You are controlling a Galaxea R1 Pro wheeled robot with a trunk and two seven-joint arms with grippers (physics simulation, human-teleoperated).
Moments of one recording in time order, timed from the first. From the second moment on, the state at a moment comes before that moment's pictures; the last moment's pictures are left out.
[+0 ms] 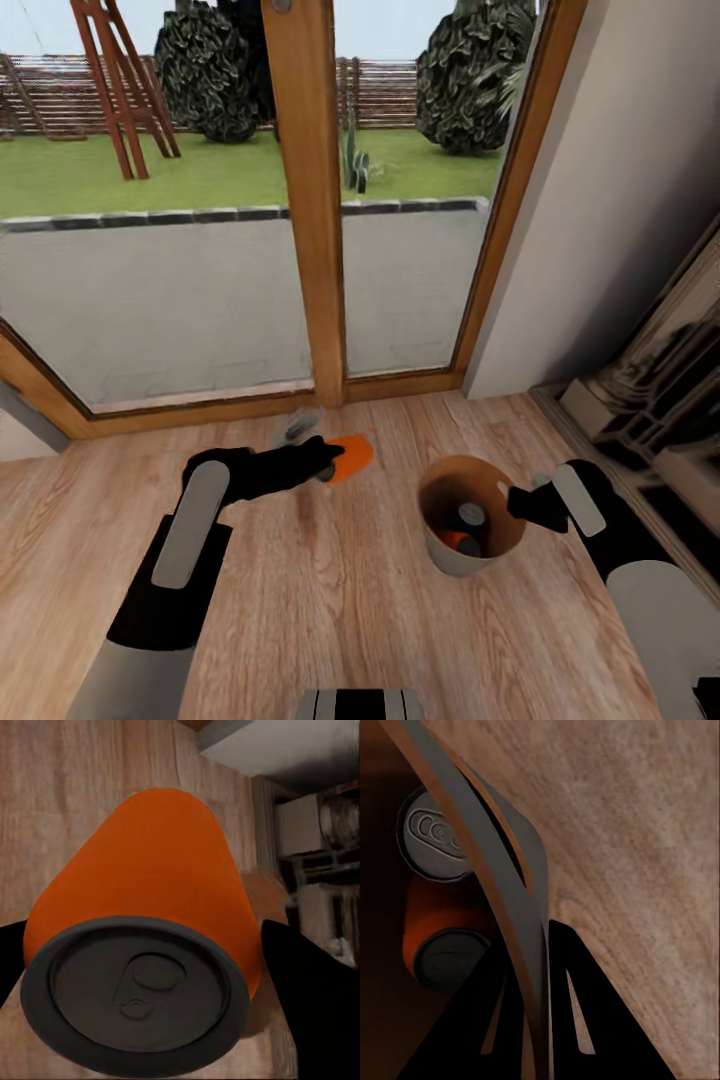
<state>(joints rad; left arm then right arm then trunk) -0.59 -0.11 -0.15 -1.59 1.17 0.98 0.60 -0.79 -0.23 0.01 -0.84 -0.71 1.05 -0.37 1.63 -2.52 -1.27</state>
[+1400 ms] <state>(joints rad) -0.88 -0.17 -0.56 -1.02 1.67 0.90 0.79 -0.75 -0.12 0.18 -0.86 -0.72 1.05 -0.41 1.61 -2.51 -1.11</state>
